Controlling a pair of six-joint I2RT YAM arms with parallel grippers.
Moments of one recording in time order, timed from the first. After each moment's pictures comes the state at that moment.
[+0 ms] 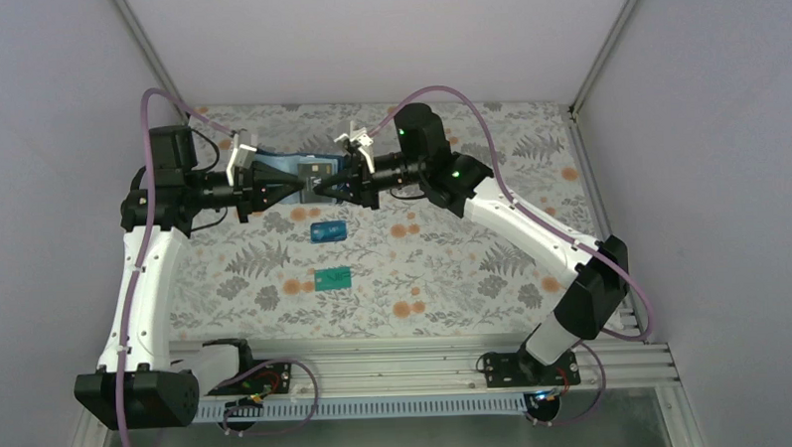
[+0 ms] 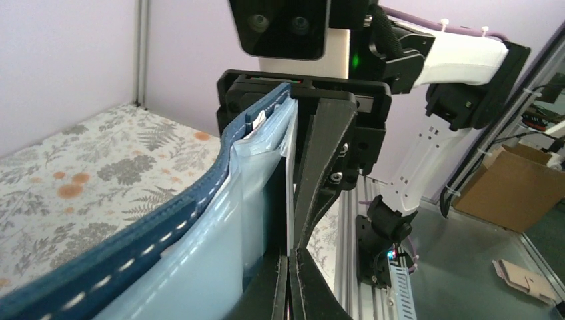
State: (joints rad) left arm 0.02 1.13 1.27 -0.80 1.38 0.34; right arm 0.79 1.60 1.53 -0.21 -0.86 0.03
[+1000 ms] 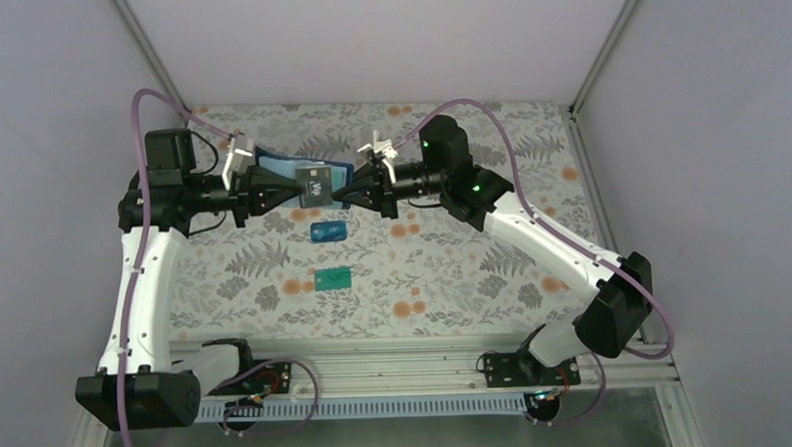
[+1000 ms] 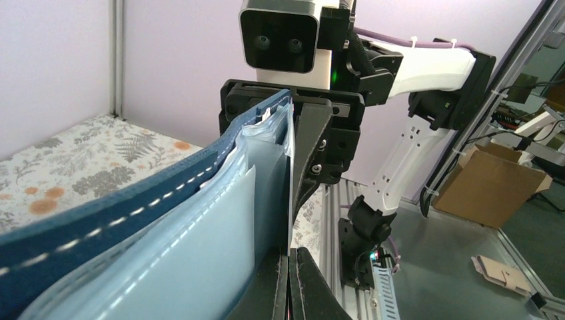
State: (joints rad) left arm 0.04 1.13 1.29 -0.89 1.46 0.44; right arm 0.74 1.46 1.35 -0.11 -0.89 0.02
